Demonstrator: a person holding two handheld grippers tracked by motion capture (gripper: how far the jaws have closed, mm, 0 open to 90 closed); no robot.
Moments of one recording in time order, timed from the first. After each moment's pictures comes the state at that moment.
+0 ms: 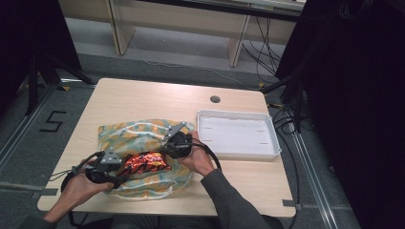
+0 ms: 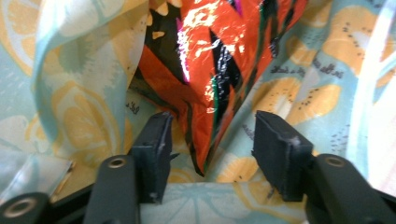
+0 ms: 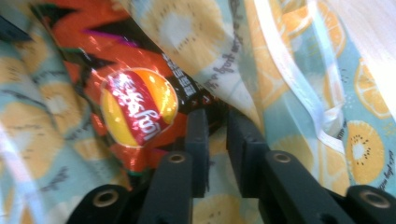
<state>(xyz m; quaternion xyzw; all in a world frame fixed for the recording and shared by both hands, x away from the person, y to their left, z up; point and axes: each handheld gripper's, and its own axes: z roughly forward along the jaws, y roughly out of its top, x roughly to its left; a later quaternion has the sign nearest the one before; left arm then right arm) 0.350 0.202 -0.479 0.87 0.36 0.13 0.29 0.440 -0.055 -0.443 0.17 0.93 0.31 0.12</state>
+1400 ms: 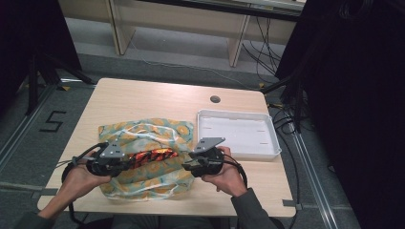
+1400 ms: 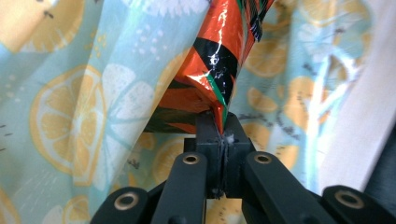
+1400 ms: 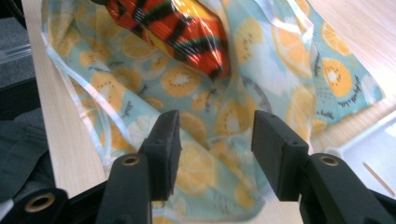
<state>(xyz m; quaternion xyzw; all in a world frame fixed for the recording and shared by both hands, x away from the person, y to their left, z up) 0.350 0.192 -0.429 0.88 0.29 0.14 0.34 0.379 -0.137 -0.420 0.23 0.89 0.37 0.11</state>
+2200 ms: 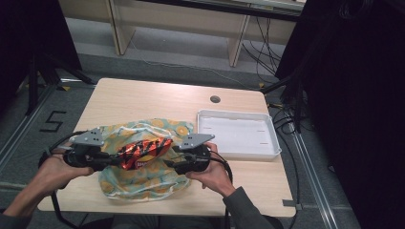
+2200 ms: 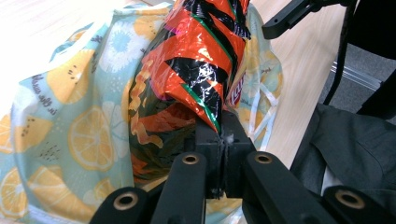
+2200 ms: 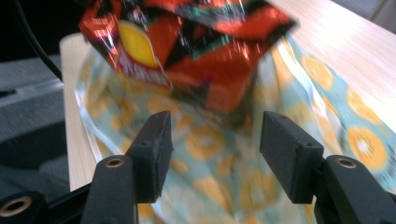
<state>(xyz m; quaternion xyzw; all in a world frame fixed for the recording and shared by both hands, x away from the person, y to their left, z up) 0.342 0.220 -0.376 0.86 0.29 0.08 0.41 0.384 -0.097 -0.411 0.19 0.87 0.45 0.09</state>
